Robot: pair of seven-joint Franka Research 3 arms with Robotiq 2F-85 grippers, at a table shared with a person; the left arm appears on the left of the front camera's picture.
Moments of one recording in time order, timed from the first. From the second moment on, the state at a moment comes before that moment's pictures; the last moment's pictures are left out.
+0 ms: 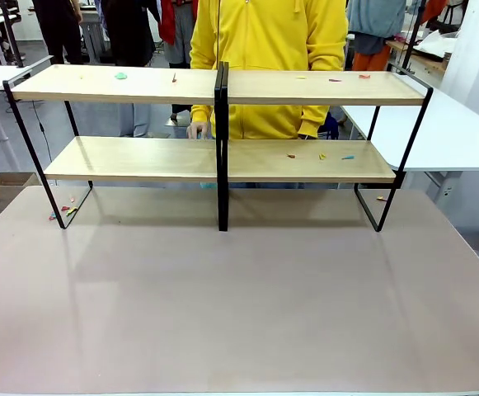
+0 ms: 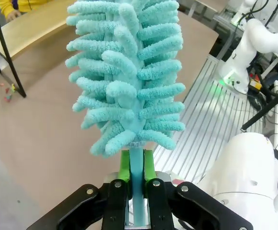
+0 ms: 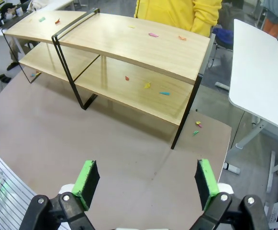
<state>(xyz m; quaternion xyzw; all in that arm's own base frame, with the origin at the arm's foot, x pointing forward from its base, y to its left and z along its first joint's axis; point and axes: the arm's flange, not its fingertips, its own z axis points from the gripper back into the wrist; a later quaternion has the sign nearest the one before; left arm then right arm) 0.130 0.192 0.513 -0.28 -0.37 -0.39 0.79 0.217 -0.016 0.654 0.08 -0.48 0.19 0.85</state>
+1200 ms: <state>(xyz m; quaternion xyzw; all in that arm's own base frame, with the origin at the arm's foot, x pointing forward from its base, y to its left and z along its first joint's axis) 0.256 -0.143 0.532 -0.19 -0.07 -0.58 0.79 0.217 -0.016 0.654 0.08 -0.48 0.19 0.85</state>
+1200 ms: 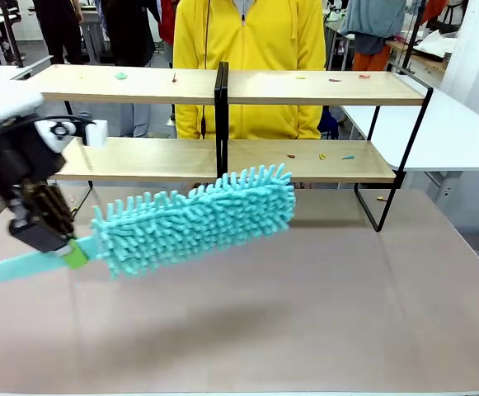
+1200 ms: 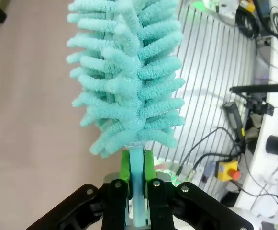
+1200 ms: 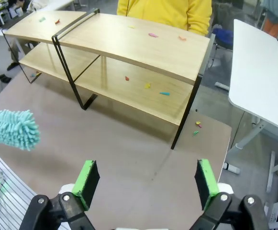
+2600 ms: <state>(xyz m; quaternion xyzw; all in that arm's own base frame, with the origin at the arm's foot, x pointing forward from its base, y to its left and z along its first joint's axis) 0.335 -0.387 0.539 -0.26 -0.05 -0.29 0.92 0.217 -0.016 0.654 0.08 -0.48 0.19 0.85</state>
